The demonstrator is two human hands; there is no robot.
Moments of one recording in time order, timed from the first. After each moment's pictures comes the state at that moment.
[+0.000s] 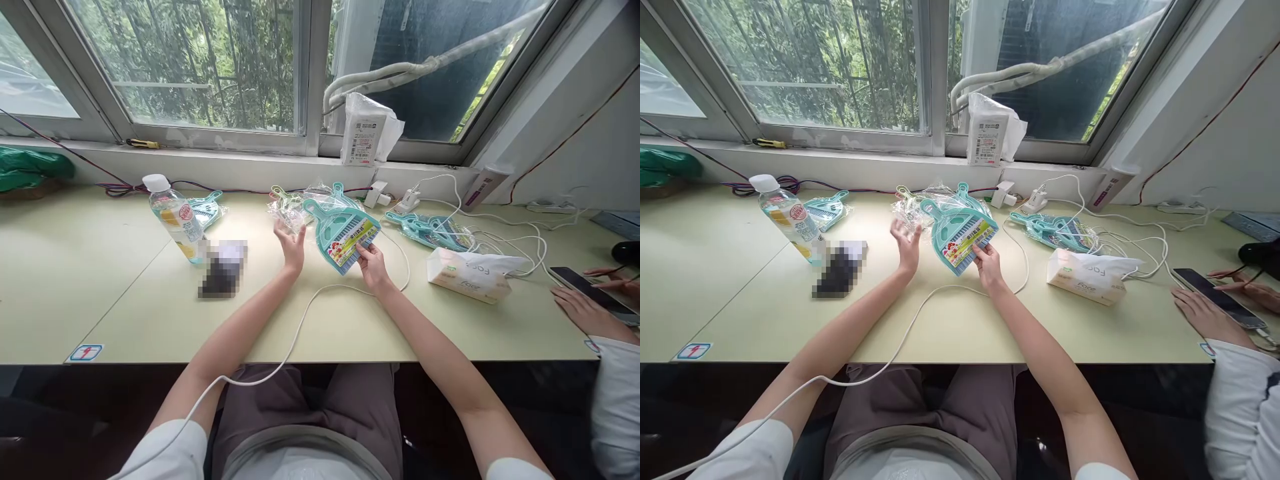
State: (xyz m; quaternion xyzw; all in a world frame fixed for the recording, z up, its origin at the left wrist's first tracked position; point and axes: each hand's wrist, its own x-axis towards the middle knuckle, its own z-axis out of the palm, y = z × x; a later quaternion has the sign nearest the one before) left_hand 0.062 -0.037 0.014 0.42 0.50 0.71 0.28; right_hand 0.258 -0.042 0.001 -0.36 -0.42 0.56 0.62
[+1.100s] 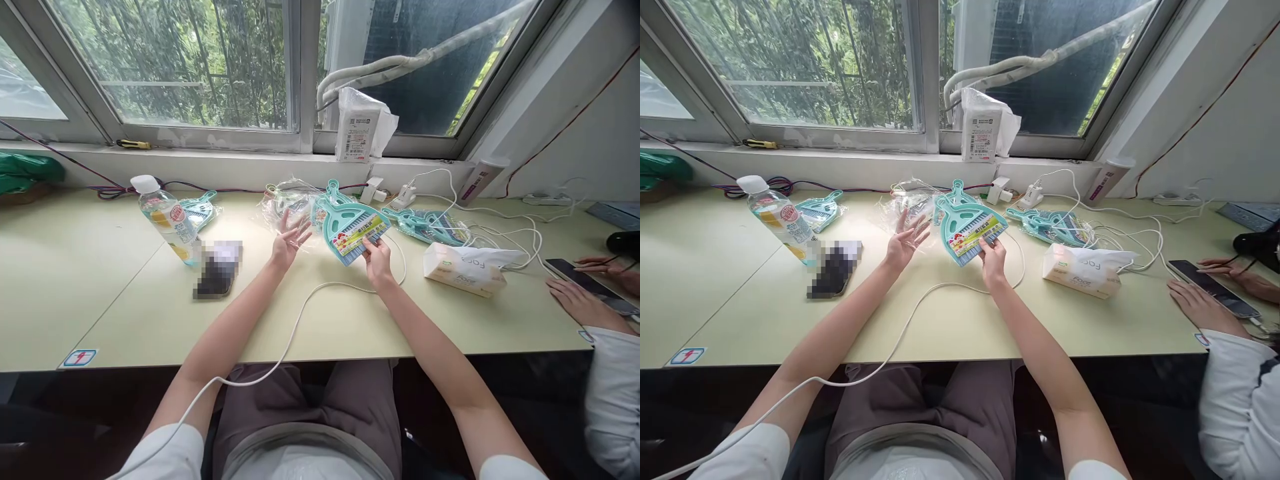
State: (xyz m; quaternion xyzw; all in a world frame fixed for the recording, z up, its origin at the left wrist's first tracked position) left_hand 0.038 -0.027 0.020 0.39 0.25 0.65 0.60; right_hand 0.269 -0.042 0.008 -0.39 -0.39 0.50 0.67
